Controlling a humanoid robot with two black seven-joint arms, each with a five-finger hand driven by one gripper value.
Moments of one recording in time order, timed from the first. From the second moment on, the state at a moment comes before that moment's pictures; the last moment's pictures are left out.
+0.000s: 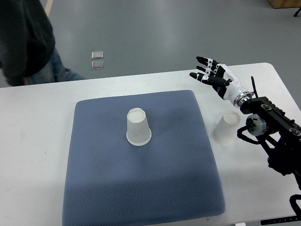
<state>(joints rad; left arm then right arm) -0.03 0.00 -0.12 -0.16 0.11 0.06 0.08 0.56 -0.16 1.06 0.88 -0.71 0.11 0.15</state>
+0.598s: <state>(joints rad) -0.03 0.00 -0.12 -0.16 0.11 0.06 0.08 0.56 -0.16 1.06 0.88 -0.71 0.11 0.15</state>
